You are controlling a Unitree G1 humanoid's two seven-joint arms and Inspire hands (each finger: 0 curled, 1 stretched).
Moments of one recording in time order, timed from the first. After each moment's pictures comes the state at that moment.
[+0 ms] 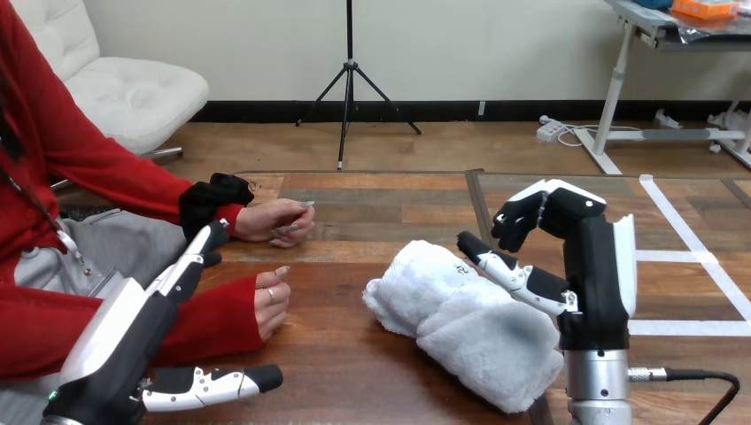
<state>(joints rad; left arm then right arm) 0.24 0.46 0.15 0.16 0.29 -0.69 -0.12 -0.33 -0.13 -0.05 1.04 -0.33 -1.26 -0.39</state>
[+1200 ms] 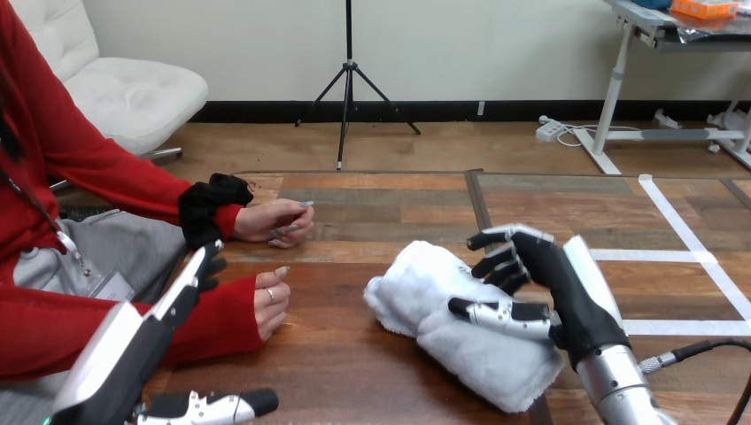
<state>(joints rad) 0.32 0.45 0.15 0.15 0.28 -0.69 -0.13 -0.14 -0.21 -0.04 0.52 -0.39 -0.43 0.02</state>
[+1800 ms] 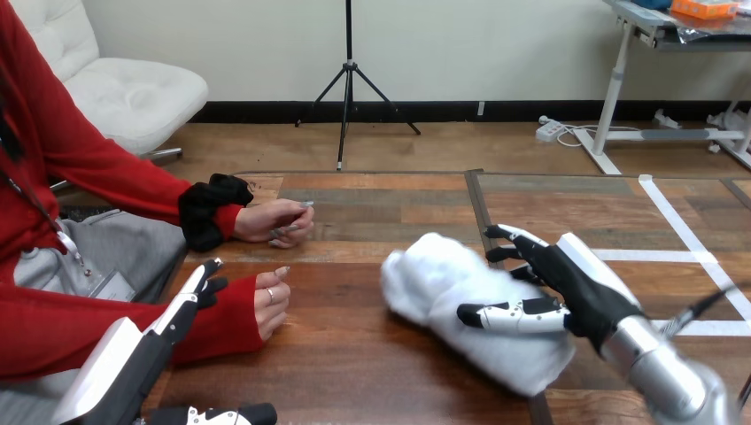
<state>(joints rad) 0.35 0.45 0.15 0.15 0.28 -0.69 -0.14 -0.16 -0.32 -0.03 0.20 -0.49 -0.01 0.40</state>
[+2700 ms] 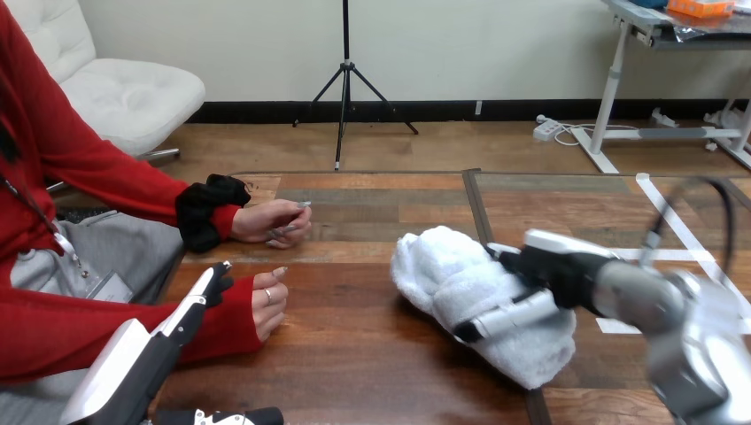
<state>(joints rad) 0.35 0.45 0.13 0.14 0.28 -0.69 -0.15 -0.40 -0.44 0.22 0.09 -0.81 0.33 0.82</state>
